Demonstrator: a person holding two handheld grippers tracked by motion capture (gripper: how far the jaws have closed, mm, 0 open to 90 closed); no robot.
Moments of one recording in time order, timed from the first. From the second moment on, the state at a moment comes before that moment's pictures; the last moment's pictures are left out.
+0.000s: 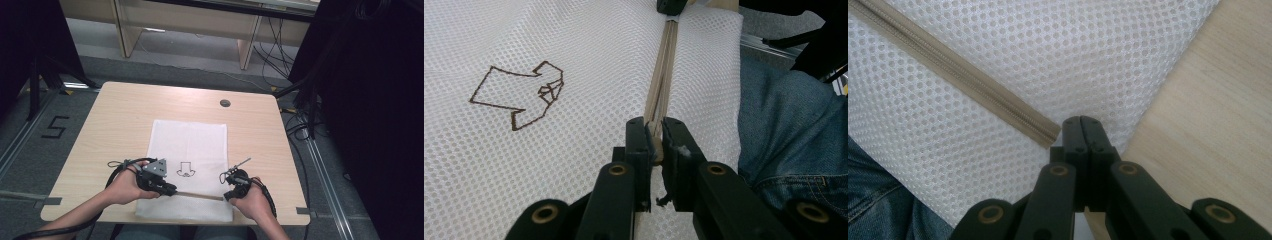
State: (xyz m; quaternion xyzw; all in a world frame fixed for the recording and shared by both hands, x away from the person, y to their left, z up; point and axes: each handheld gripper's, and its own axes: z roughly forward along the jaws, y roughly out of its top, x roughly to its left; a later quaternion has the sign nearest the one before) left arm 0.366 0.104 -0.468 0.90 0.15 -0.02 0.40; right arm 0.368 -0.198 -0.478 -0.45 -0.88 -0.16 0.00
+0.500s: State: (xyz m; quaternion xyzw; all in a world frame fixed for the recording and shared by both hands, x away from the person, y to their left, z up) left arm 0.367 0.109 -0.468 0.90 0.15 -0.03 0.40; right arm 0.368 -0.199 -0.478 -0.45 -0.88 -0.16 0.00
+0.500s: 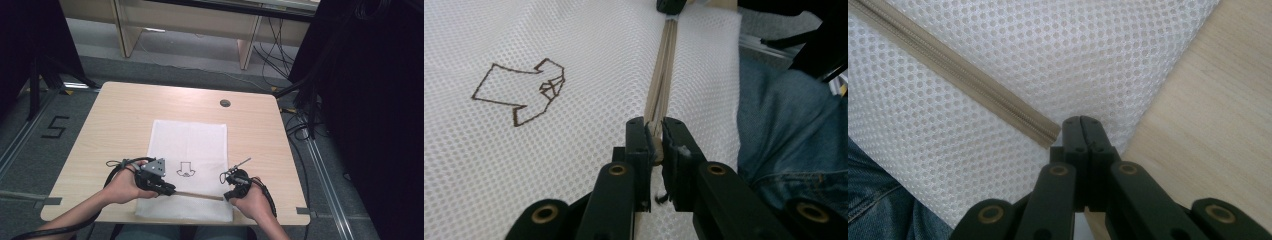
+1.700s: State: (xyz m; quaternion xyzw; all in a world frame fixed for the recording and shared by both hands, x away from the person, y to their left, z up) left arm 0.366 0.120 -0.468 0.90 0.16 -0.02 0.40; right arm 0.367 -0.198 -0.478 -0.45 -0.88 -0.16 0.00
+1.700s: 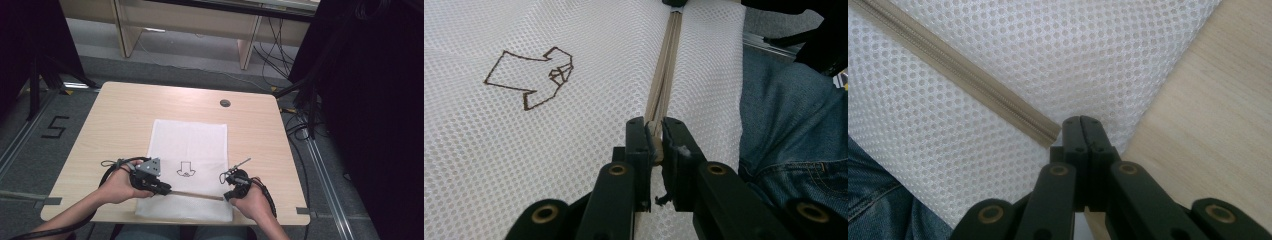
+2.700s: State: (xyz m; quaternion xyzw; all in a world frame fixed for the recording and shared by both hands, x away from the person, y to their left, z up) left arm 0.366 0.132 -0.469 0.90 0.16 -0.02 0.40; right arm 0.368 -0.199 -0.478 -0.45 -0.88 -0.16 0.00
